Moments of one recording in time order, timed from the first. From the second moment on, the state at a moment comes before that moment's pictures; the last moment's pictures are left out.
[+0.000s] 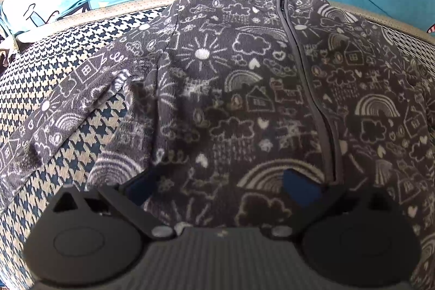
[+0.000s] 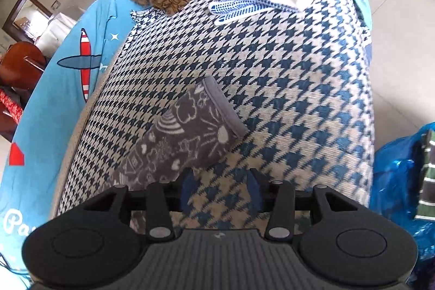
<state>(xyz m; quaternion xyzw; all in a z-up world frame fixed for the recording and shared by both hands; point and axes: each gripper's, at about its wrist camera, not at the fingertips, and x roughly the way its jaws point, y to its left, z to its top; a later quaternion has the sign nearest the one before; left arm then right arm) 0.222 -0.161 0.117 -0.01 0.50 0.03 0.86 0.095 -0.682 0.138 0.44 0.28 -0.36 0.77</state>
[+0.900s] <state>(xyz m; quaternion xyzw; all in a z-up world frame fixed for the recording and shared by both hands) 0.226 -0.161 0.115 0.00 0.50 0.03 0.86 0.169 -0.676 0.140 0.37 0.24 -0.32 0.84</state>
